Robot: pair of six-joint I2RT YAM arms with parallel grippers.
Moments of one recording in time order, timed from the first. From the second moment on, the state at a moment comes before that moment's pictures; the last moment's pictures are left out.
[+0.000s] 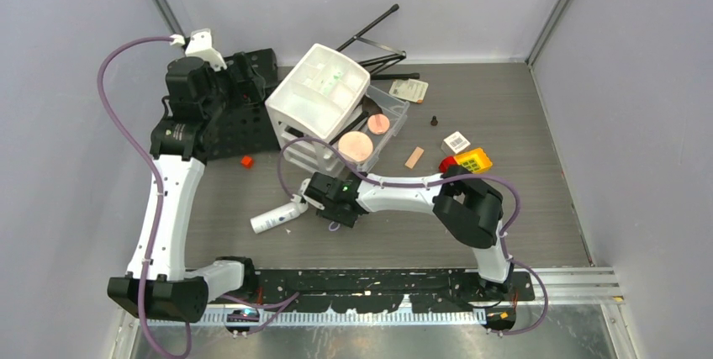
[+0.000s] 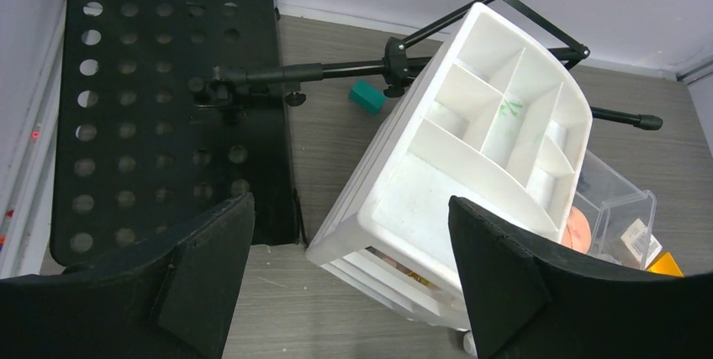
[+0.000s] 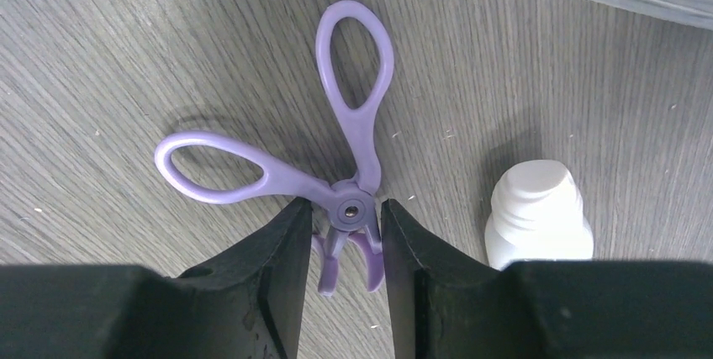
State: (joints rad) left arm -0.08 1.17 1.42 -0.55 0.02 -0.26; right arm 1.16 1.98 1.38 -0.62 0.21 -0.14
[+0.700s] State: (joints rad) left arm -0.08 1.16 1.42 -0.55 -0.01 -0.26; right arm 1.19 1.90 1.38 -0.65 0.16 -0.10
